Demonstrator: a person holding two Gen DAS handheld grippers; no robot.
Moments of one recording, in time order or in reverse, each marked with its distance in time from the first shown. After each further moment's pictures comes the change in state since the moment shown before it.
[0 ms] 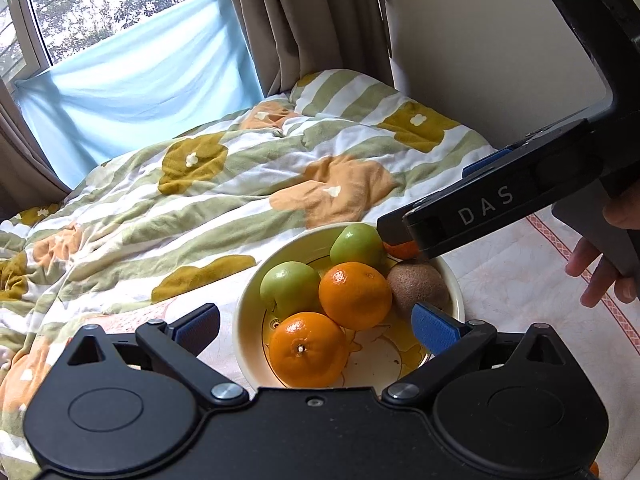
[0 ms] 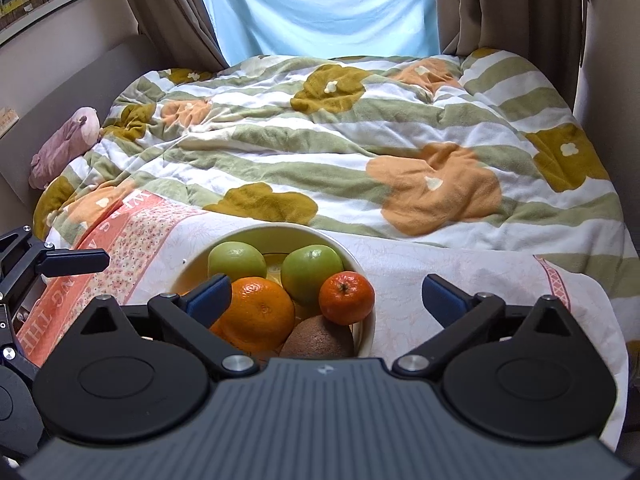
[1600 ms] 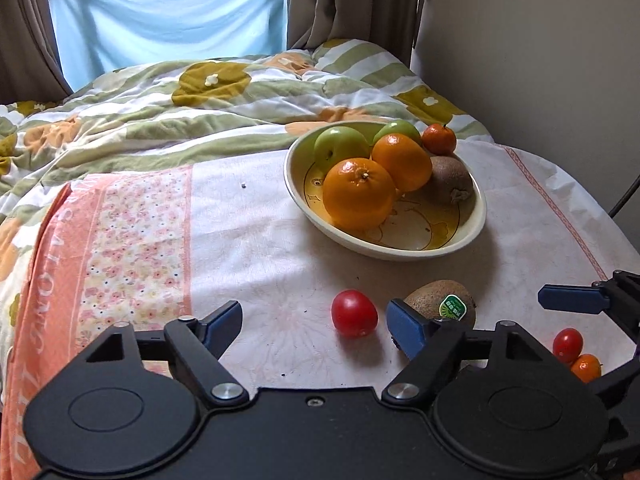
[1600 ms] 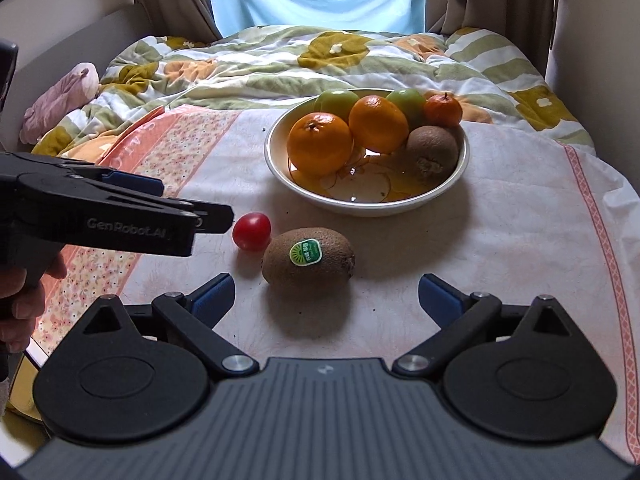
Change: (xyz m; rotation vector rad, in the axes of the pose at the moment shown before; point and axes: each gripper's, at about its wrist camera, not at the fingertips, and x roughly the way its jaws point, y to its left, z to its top) left arm -0.015 0.064 -0.118 -0.230 0.083 -0.132; right arm -0.034 0.141 -0.166 -0.007 0.039 -0.114
